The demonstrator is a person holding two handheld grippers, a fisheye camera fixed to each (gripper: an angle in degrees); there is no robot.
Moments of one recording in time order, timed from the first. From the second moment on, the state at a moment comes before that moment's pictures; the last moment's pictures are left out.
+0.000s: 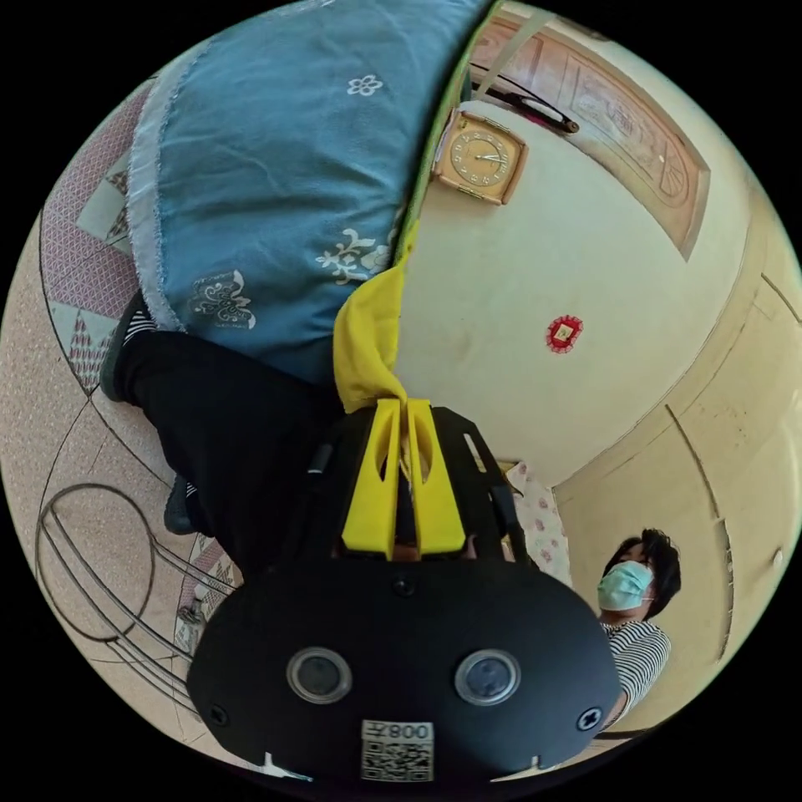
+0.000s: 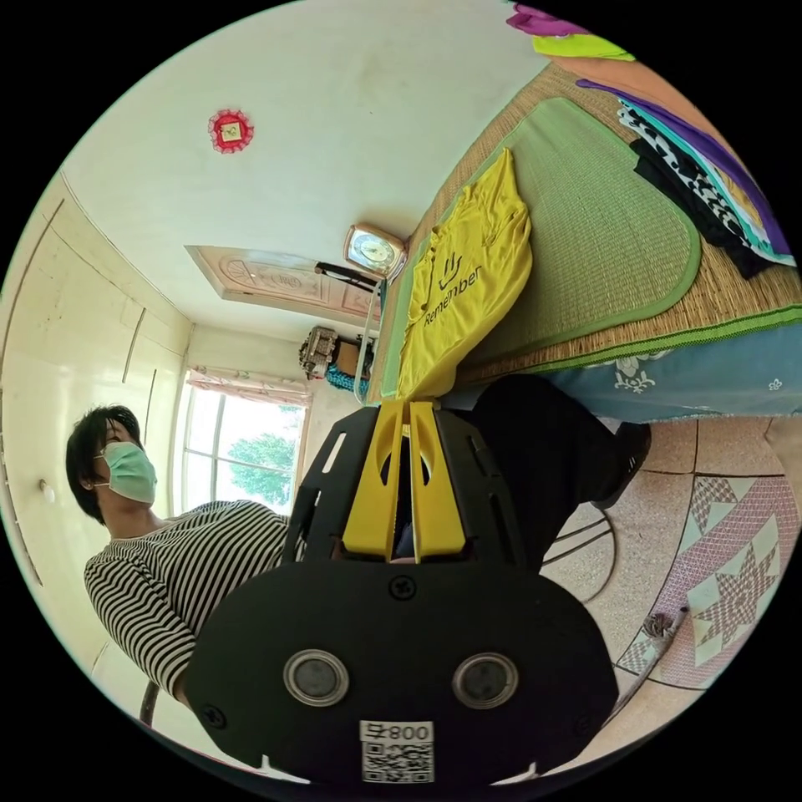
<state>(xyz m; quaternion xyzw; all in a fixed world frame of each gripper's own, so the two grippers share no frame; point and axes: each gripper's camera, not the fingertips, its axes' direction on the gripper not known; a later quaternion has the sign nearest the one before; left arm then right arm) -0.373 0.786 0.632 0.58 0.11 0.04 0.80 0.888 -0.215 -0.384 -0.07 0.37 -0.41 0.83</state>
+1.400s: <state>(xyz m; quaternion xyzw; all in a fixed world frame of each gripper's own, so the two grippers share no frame) -0.098 0.675 0.572 0.50 -0.03 0.22 0.84 0.755 -0.181 -0.388 -0.04 0.30 -0.52 0.80</state>
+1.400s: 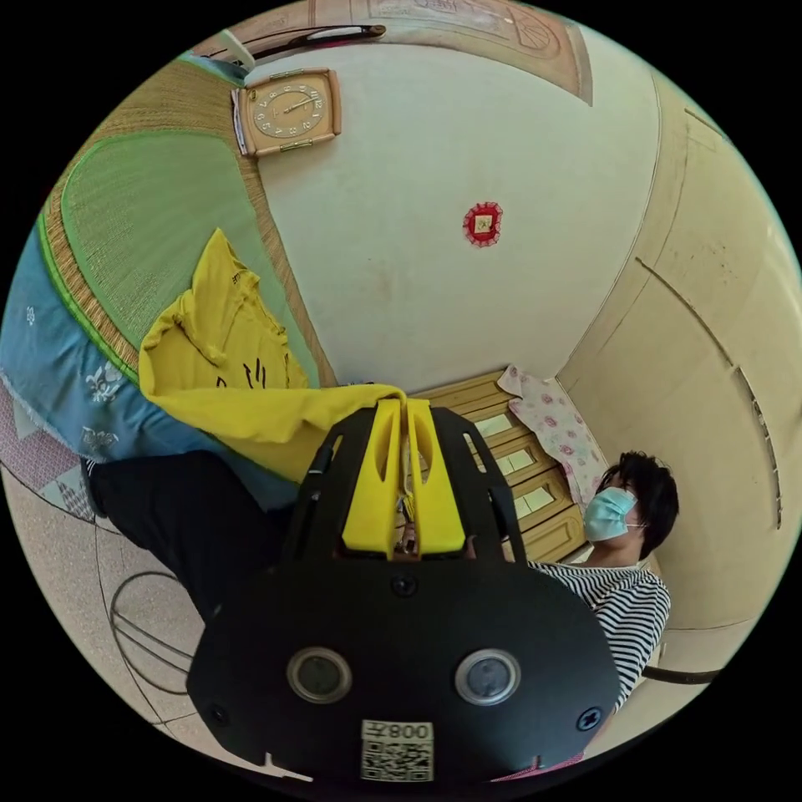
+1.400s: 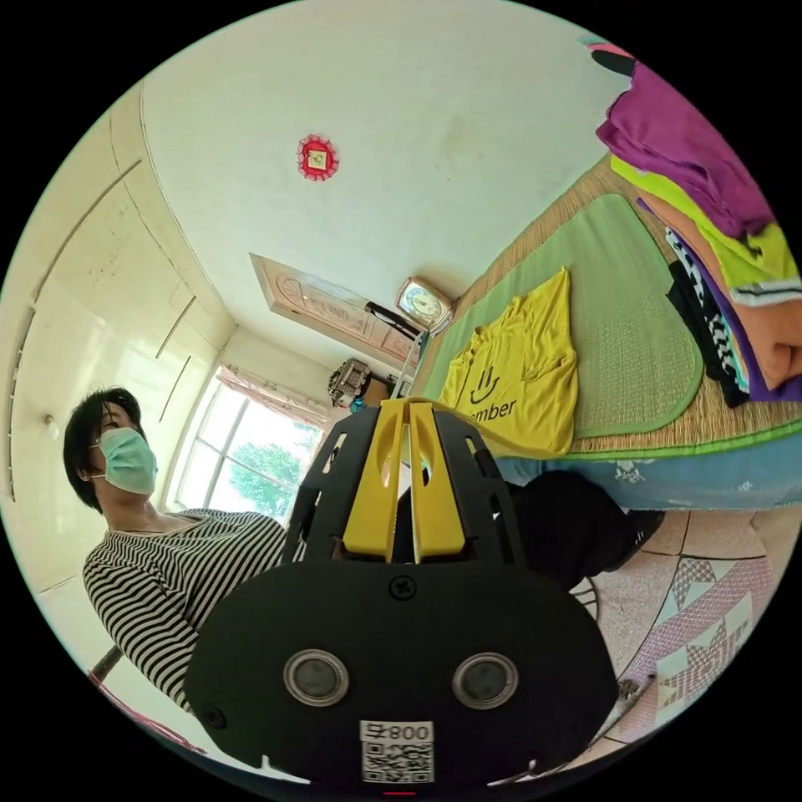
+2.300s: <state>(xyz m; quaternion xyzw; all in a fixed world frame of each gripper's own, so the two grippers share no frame) -0.066 0.206 0.292 0.47 -0.19 0.02 0.86 0.575 -0.622 -0.121 -0.02 0.48 -0.39 0.79</state>
